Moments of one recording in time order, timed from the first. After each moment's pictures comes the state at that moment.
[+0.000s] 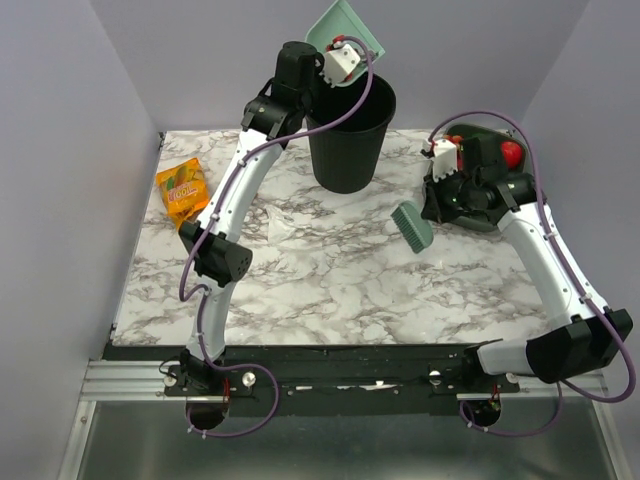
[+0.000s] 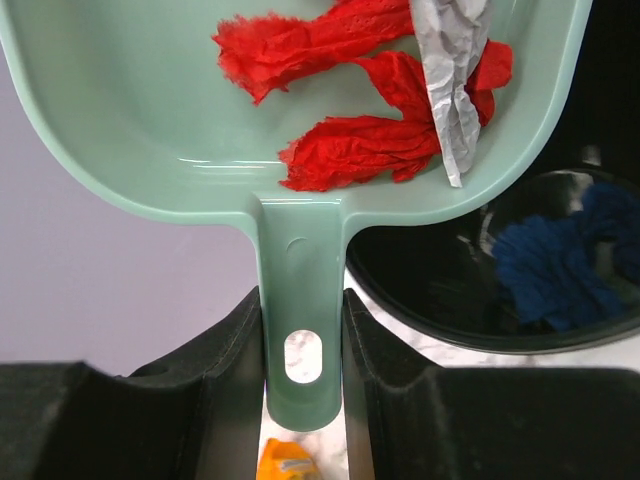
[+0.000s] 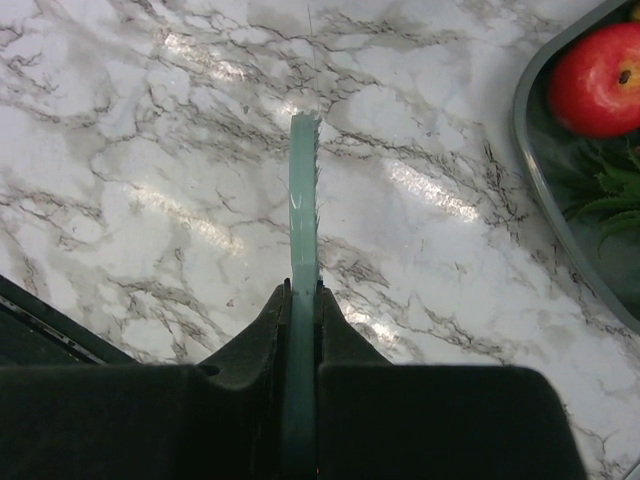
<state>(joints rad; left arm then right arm) -0.48 2.18 2.62 -0.73 -0.17 0.58 0.26 1.35 1.44 -0.95 -0.25 -0.20</state>
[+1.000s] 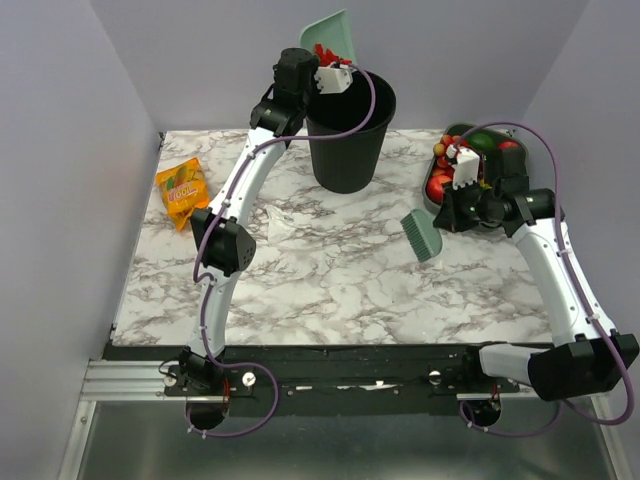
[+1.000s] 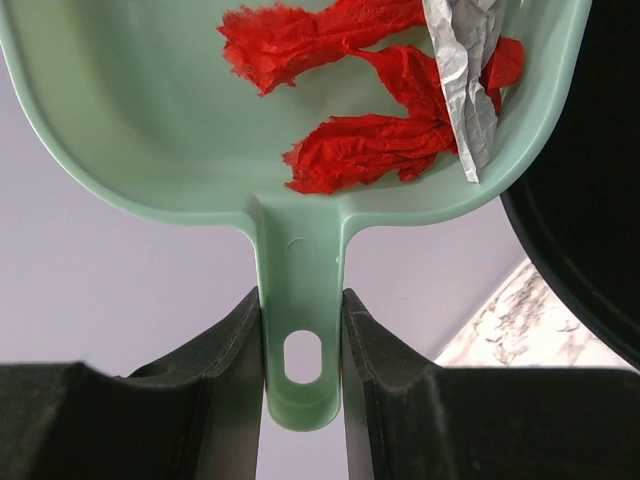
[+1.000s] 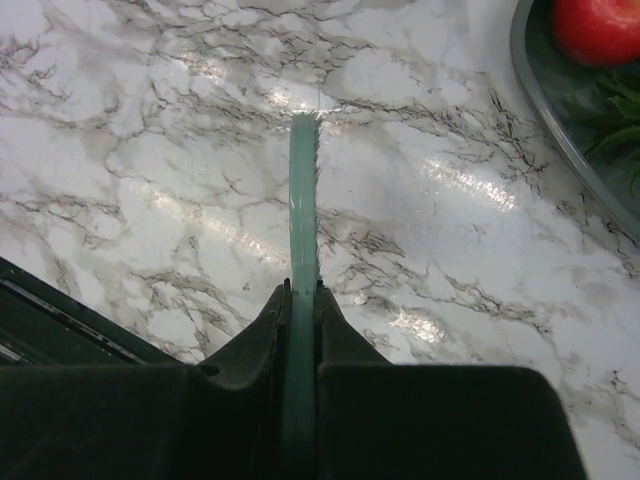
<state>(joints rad) -0.42 2.31 2.59 -0.46 -0.33 1.17 0.13 1.25 1.32 -0.95 -0.34 -0.15</state>
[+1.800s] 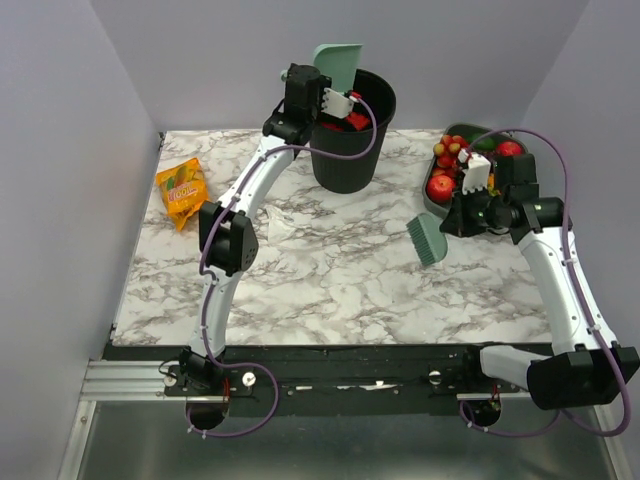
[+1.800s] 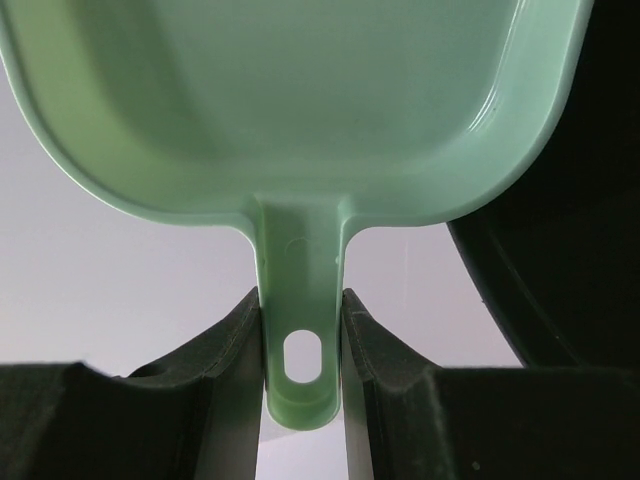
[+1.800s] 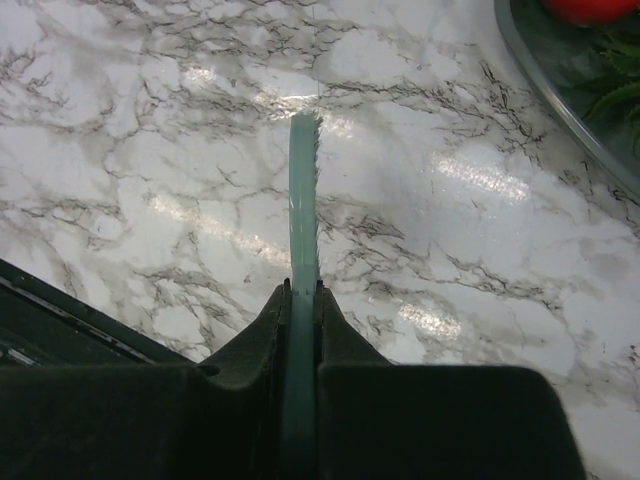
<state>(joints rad) -0.43 2.33 2.41 -0.24 -0.35 1.59 0.07 1.20 1.26 -0.95 -0.37 -0.13</state>
